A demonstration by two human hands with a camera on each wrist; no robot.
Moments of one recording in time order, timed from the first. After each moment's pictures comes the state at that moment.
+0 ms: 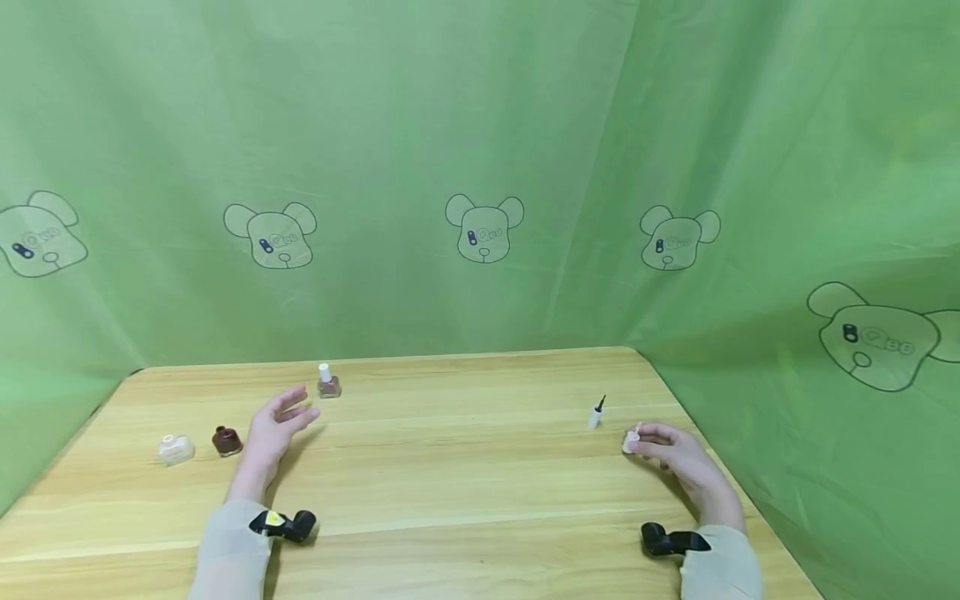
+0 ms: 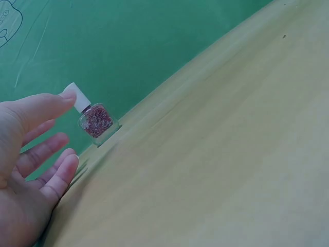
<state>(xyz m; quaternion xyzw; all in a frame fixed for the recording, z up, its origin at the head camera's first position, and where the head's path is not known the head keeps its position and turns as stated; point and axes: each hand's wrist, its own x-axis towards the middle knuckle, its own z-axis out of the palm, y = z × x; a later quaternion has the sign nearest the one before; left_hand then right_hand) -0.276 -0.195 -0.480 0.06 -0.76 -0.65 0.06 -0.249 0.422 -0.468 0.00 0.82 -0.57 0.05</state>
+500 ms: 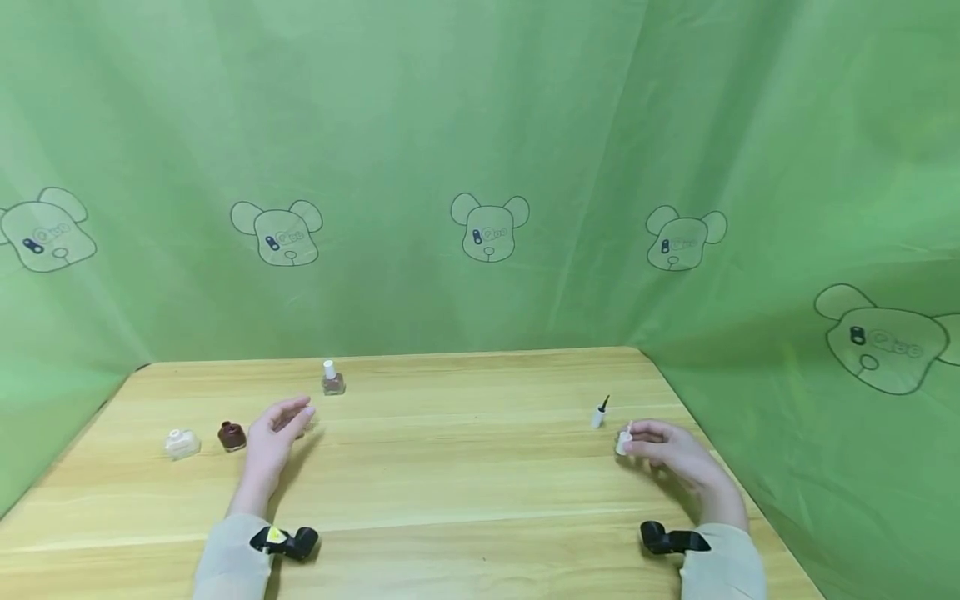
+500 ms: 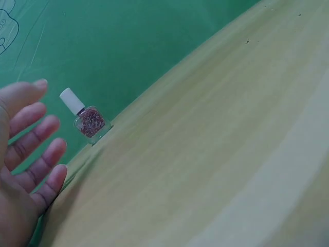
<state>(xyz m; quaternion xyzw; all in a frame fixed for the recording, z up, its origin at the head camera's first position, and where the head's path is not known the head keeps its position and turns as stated) -0.252 -0.188 -0.482 0.09 -0.77 -0.62 0.13 -0.241 0.406 -0.445 -0.03 0.83 -0.55 0.11</state>
